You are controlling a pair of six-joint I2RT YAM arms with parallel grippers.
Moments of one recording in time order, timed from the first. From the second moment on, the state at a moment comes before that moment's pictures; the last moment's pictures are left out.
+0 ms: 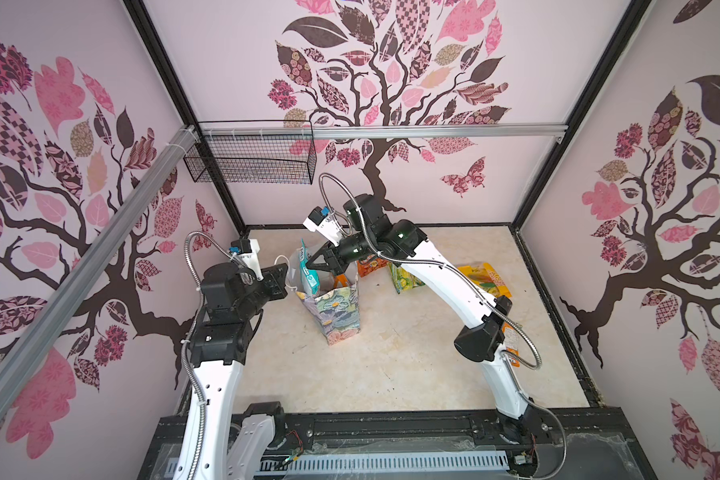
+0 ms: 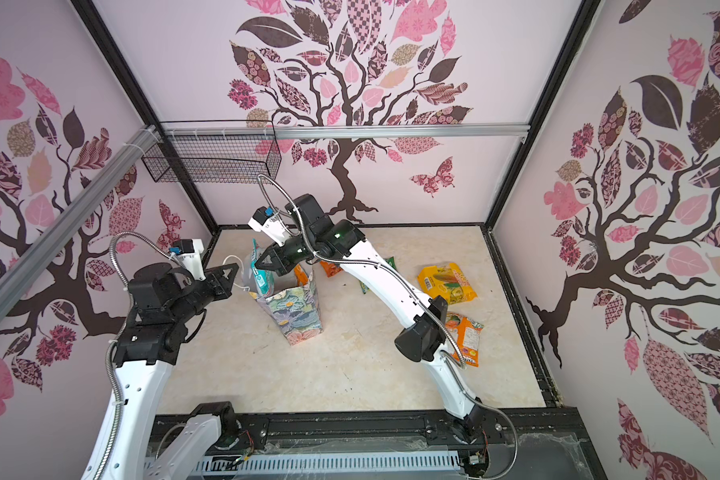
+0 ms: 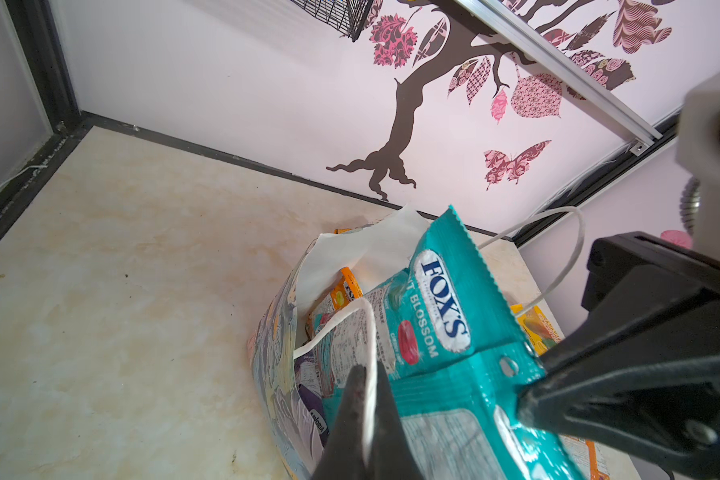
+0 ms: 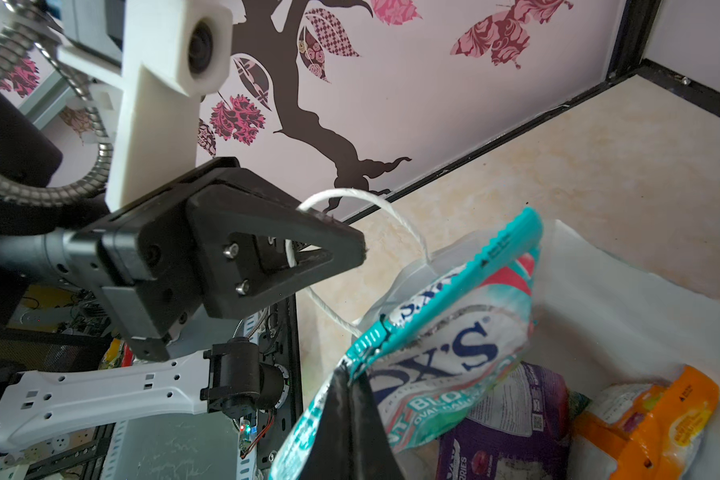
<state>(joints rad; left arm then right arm) 0.06 0.84 1.00 -0.50 0.37 -0.34 0.86 2.23 2.57 -0.90 -0.66 0.11</state>
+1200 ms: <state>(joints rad) 0.06 0.83 1.00 -0.50 0.36 -0.34 0.88 2.26 2.57 -0.88 -0.49 0.16</state>
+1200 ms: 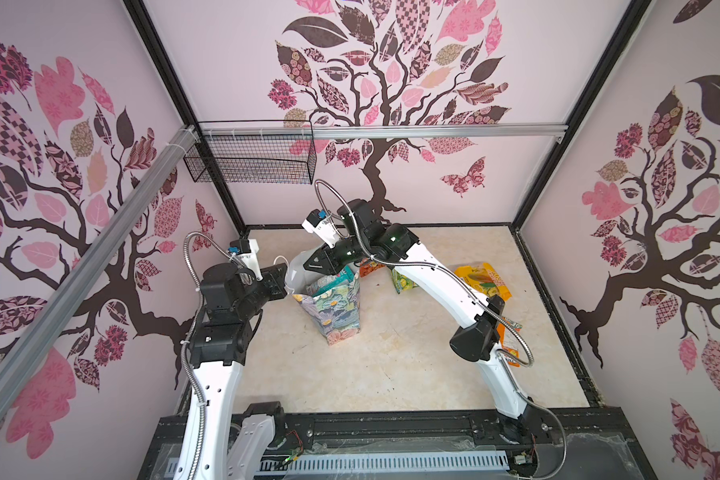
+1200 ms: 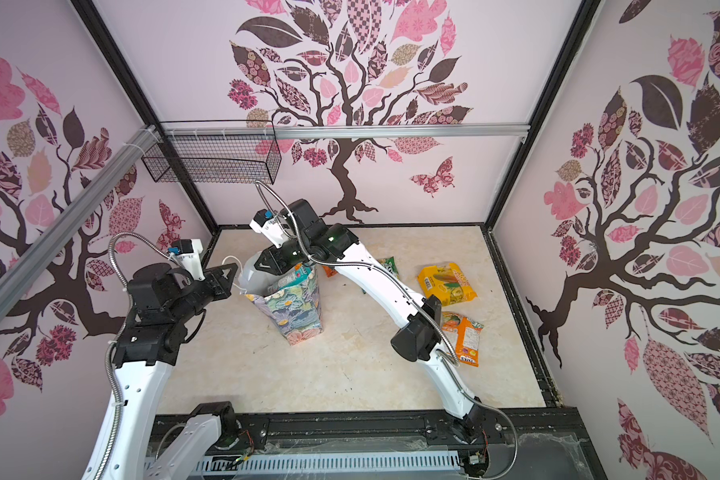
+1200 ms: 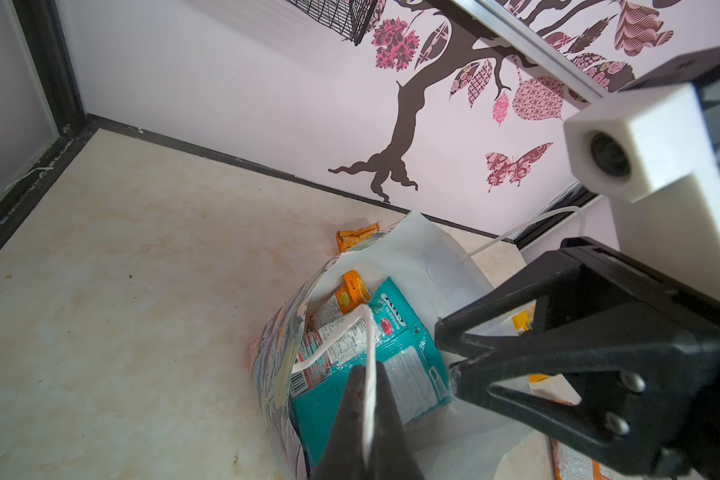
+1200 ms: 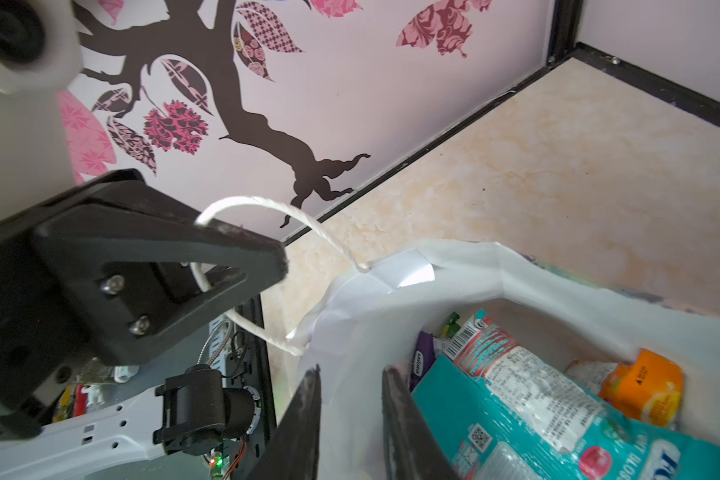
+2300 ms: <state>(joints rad) 0.07 0.79 0.99 -0.51 0.27 -0.34 0.65 1.49 1.21 -0.14 0.02 0.48</state>
